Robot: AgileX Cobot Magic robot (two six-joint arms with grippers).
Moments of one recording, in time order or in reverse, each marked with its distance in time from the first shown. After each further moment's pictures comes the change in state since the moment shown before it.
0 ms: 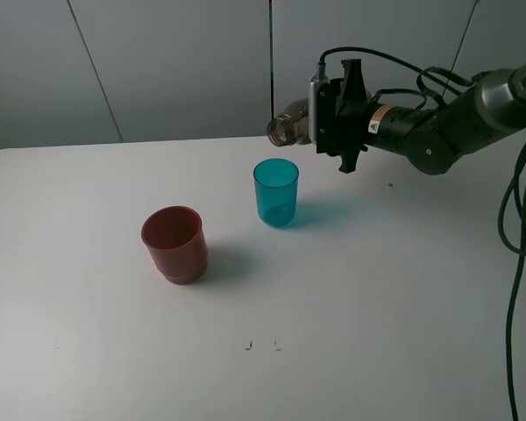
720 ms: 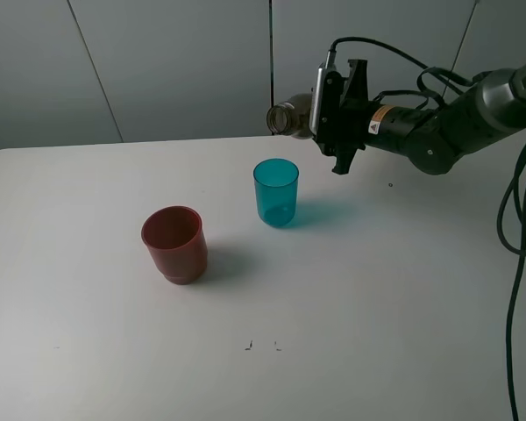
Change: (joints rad) left arm 0.000 0.000 0.000 0.000 0.000 0.000; right arm -0.004 0.000 0.000 -0.026 -0.004 0.190
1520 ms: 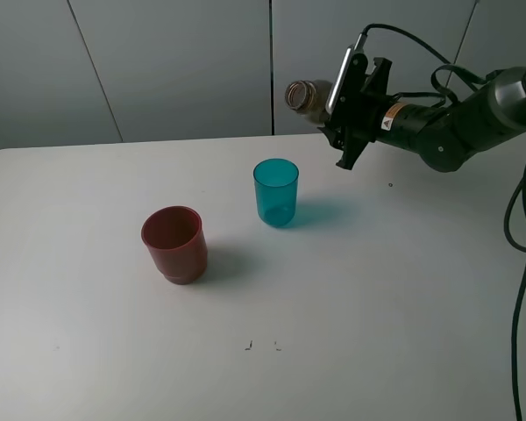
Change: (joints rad) left arm 0.000 0.000 0.000 0.000 0.000 0.000; right arm -0.047 0.000 0.000 0.018 -0.002 0.197
